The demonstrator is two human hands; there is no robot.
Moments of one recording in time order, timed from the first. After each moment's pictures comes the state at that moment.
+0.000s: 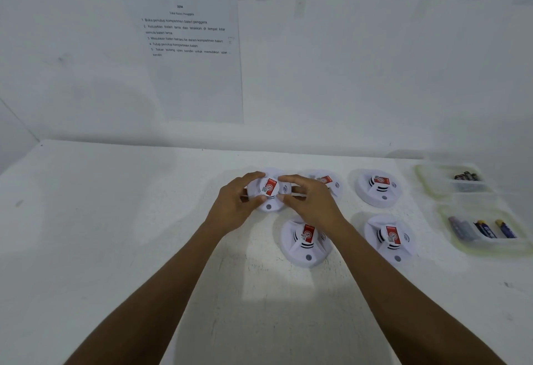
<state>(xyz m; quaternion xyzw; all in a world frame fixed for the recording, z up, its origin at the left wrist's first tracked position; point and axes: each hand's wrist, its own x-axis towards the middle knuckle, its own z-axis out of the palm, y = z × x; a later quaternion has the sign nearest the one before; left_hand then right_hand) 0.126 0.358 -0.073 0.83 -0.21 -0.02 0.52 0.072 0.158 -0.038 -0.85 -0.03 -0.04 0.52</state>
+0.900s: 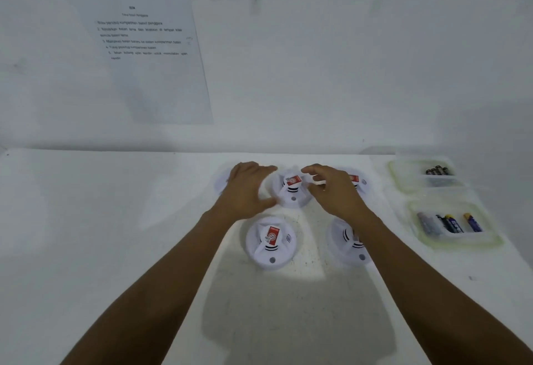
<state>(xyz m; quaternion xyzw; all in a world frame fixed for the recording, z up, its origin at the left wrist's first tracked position) 0.139 0.269 -0.048 0.91 -0.34 0.06 0.25 0.069 0.051 -0.025 -0.93 0.03 -0.07 0.37</state>
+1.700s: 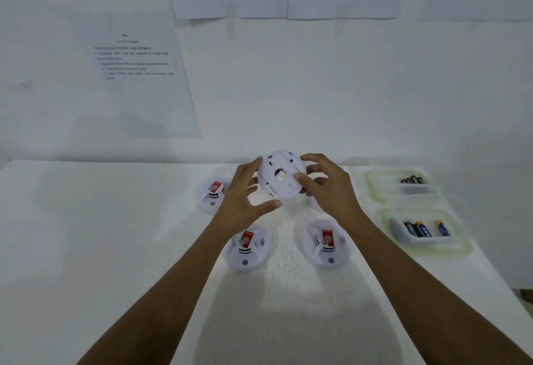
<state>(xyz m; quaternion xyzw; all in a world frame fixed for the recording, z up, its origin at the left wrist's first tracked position) 0.082 0.229 -0.021 0.81 -0.25 0.02 0.54 0.038 0.024 0.015 -0.83 0.02 -0.16 0.54</state>
